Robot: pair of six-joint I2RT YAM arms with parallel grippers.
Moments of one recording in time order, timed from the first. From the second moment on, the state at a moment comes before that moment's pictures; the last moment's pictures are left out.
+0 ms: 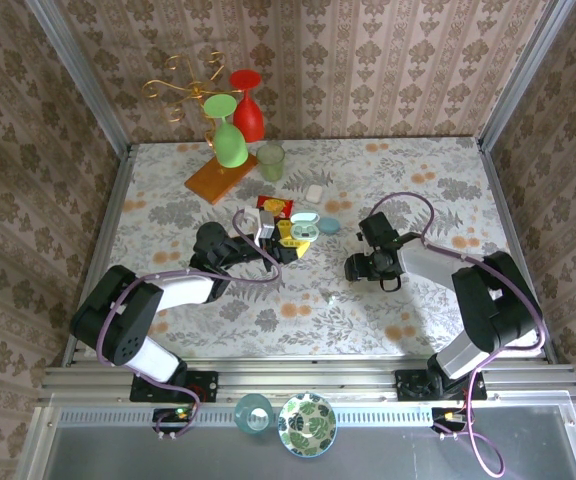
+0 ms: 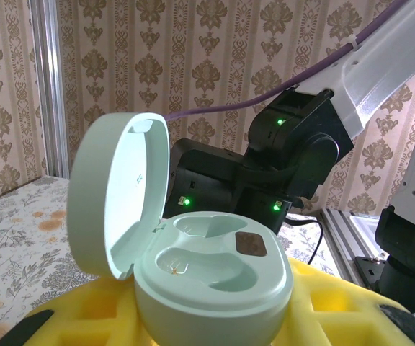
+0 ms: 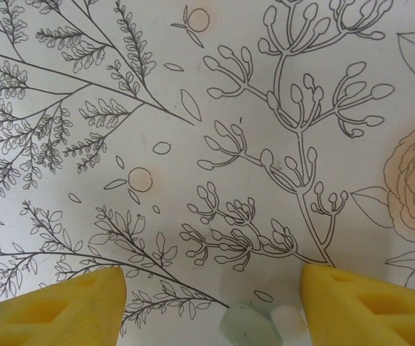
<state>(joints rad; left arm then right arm) -0.60 1.52 0.56 1.18 0.89 -0.25 0.40 1.58 0.82 -0.45 -0.06 0.34</state>
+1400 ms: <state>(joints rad) -0.55 1.46 0.51 1.18 0.89 -0.23 0.63 1.73 1.06 -0.85 0.38 0.61</state>
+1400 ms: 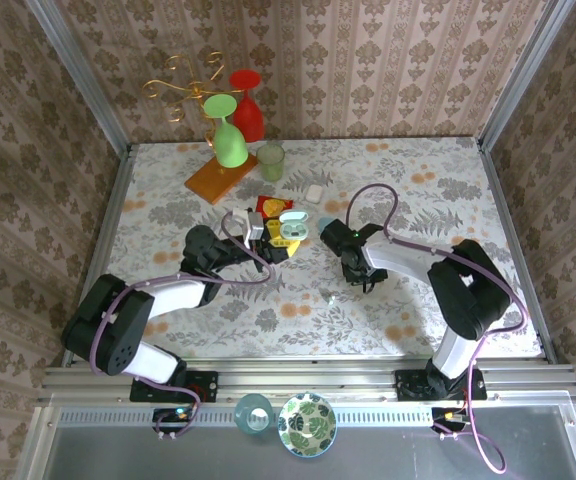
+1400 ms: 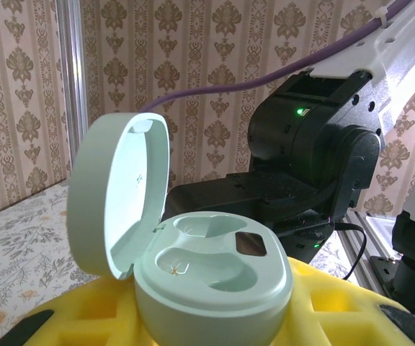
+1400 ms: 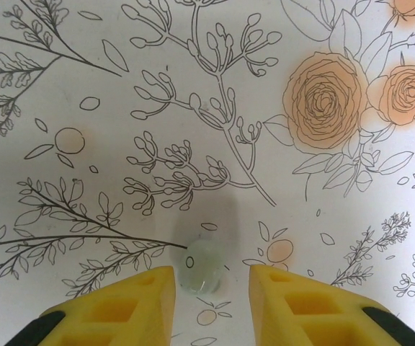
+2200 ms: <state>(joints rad) -0.54 1.46 0.50 1.18 0.89 -0.23 0.64 1.81 1.08 -0.87 0.39 0.62</state>
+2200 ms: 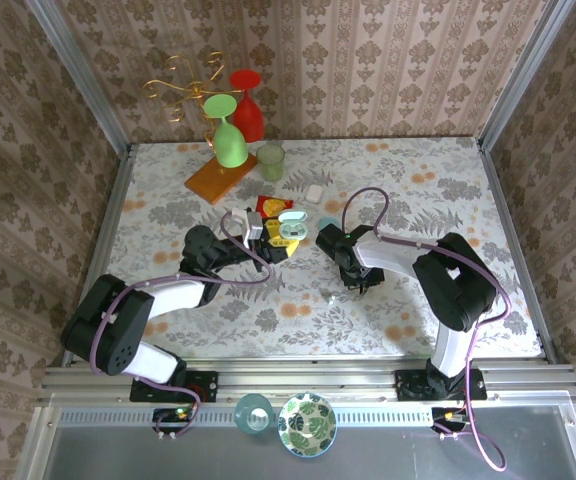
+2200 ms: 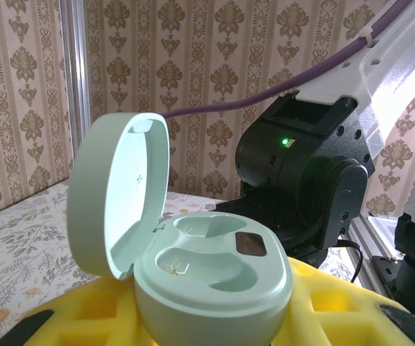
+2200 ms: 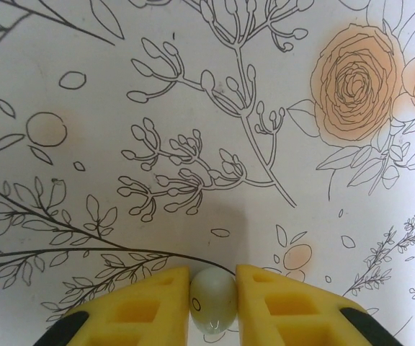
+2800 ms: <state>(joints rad) -0.54 1.46 0.50 1.18 0.89 -0.23 0.45 1.38 0.99 -0.66 -0.11 0.60</state>
